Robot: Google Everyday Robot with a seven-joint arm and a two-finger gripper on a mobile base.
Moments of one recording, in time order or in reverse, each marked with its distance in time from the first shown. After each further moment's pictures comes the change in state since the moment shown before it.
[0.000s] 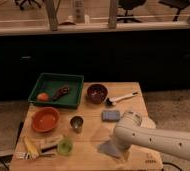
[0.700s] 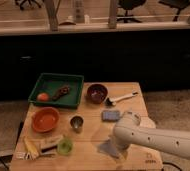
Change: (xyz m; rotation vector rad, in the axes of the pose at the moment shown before) arm 0.000 -0.005 0.013 -0.003 -0.014 0.022
